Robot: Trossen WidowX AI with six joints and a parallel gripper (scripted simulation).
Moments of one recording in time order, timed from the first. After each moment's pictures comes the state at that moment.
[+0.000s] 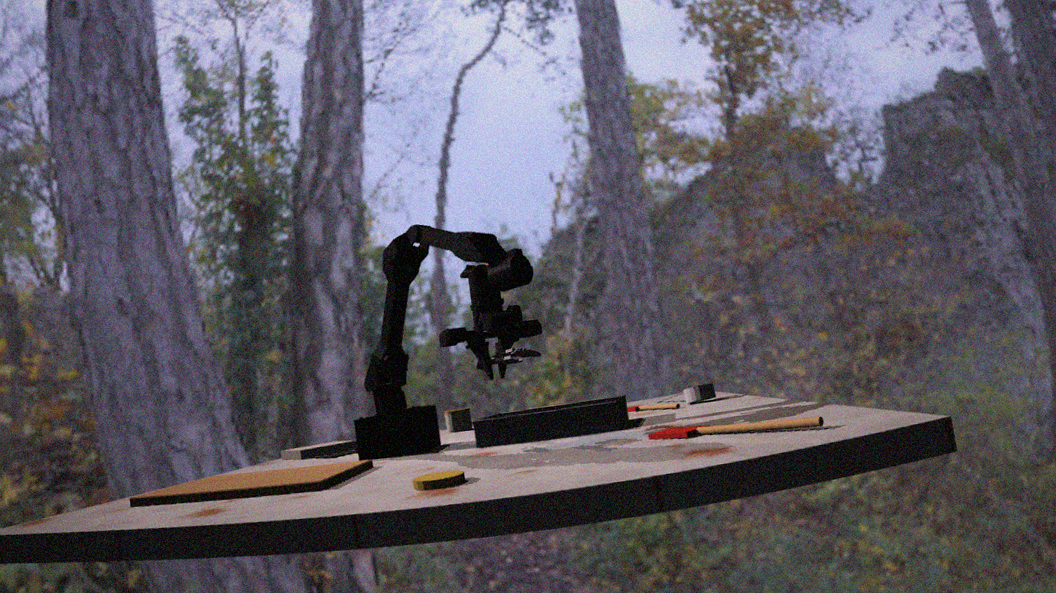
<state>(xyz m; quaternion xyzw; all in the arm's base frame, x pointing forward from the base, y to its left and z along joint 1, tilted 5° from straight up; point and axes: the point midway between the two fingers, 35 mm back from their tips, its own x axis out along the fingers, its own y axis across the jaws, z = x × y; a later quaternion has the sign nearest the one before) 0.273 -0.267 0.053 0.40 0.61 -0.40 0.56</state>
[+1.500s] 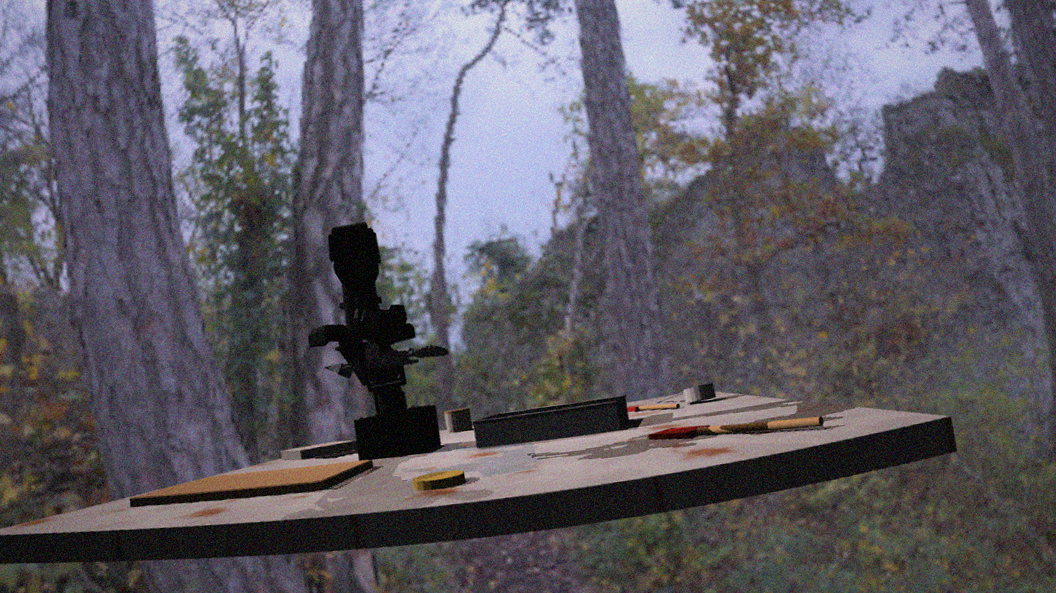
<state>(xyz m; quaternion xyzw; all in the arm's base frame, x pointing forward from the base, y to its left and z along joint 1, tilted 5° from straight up) 0.062 -0.372 0.083 0.24 0.69 -0.23 0.64</state>
